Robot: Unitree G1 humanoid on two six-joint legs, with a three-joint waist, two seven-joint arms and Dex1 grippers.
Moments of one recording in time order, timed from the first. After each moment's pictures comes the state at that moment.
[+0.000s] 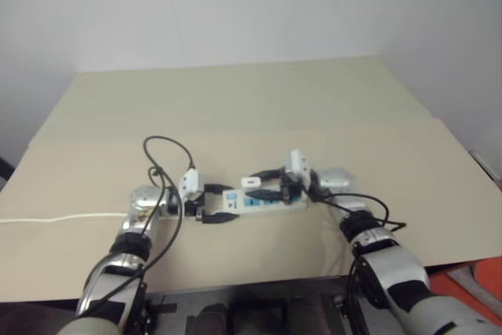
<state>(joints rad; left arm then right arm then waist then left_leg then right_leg) -0.56 0.40 -0.07 0.78 -0.23 -0.33 -1.48 -0.78 -0.24 0.15 0.96 0.21 -0.44 1.36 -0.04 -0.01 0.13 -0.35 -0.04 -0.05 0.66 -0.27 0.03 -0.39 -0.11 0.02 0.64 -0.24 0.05</state>
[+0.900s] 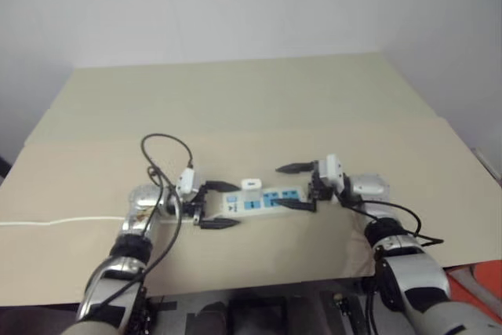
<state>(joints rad) -0.50 0.40 -0.05 0.62 -0.35 -0.25 -1.60 -0.72 -0.33 0.02 0.99 0.25 -0.58 1.48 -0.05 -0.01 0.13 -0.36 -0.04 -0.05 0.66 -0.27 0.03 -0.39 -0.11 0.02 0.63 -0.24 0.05</state>
